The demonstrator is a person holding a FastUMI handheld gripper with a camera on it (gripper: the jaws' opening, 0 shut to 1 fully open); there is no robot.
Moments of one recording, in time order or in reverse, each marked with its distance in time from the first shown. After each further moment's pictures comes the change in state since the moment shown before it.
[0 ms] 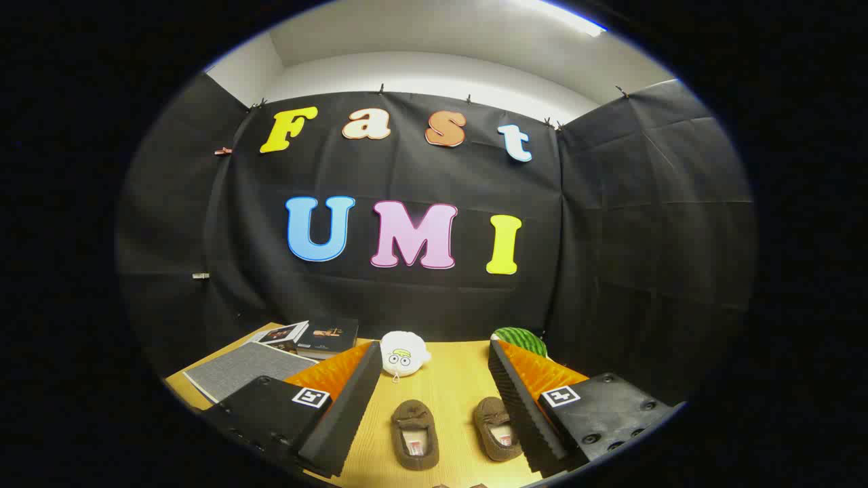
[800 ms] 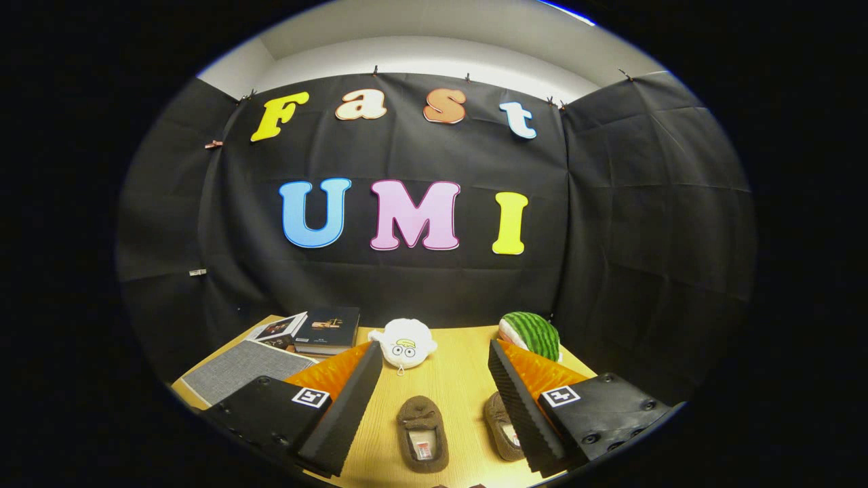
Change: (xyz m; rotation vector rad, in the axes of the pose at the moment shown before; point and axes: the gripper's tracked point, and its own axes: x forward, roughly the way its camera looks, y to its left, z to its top) arm 0.044 0.009 -0.025 0.030 0.119 0.026
